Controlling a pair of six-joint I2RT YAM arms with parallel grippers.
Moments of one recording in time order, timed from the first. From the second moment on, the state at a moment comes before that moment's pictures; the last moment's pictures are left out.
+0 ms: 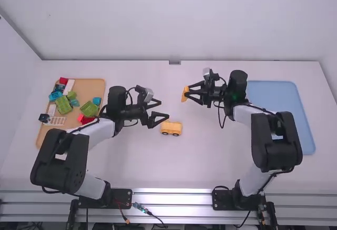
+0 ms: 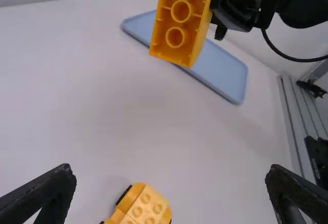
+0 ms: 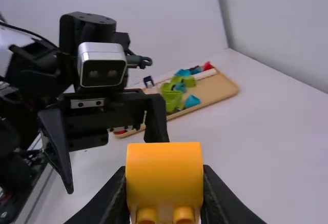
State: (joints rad) left arm -0.14 1.57 0.67 0.34 1.03 0.08; right arm 0.10 1.81 0.88 0.69 -1.36 0.07
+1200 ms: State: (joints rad) left arm -0.12 1.57 1.06 -0.39 0.62 0.39; right arm 0.37 1.75 1.22 -0.97 -0.13 -0.98
